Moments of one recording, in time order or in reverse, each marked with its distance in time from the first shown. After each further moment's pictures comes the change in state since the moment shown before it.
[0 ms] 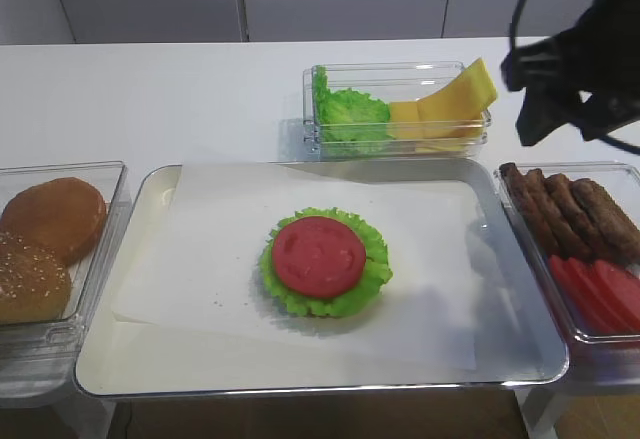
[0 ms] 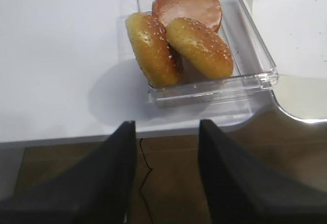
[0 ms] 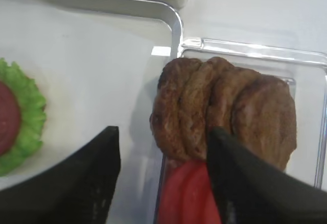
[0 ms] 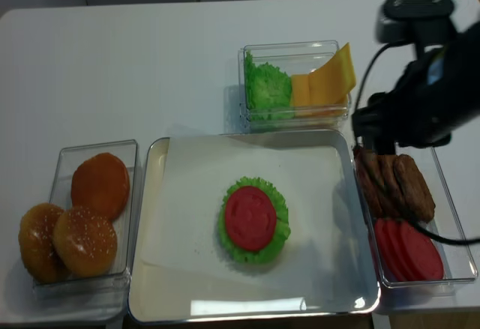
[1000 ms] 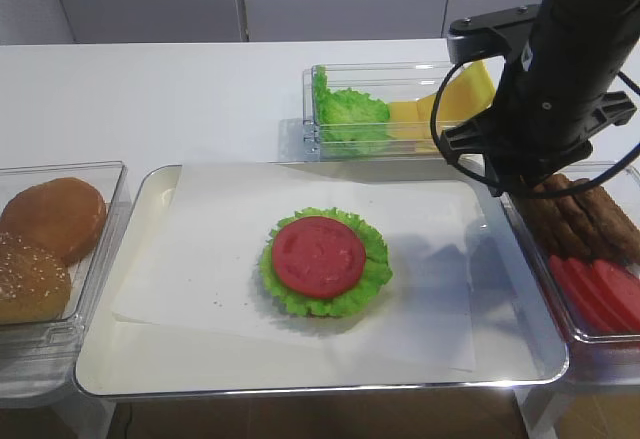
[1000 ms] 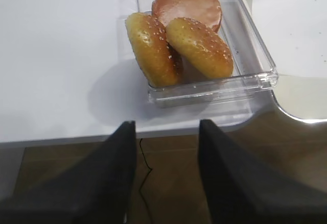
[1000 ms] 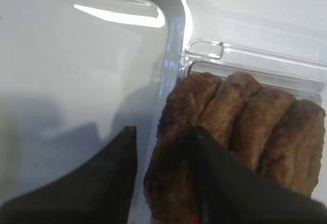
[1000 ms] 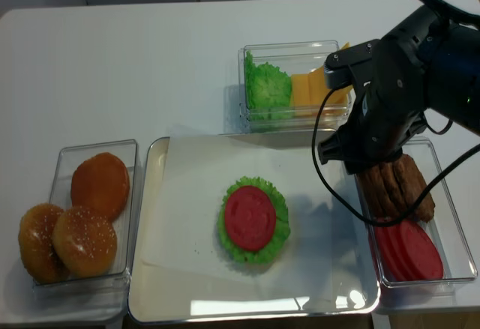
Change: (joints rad) left arm 0.000 0.000 0.000 0.000 0.000 0.000; right arm 0.062 0.234 -0.019 -0.129 -0.052 0.074
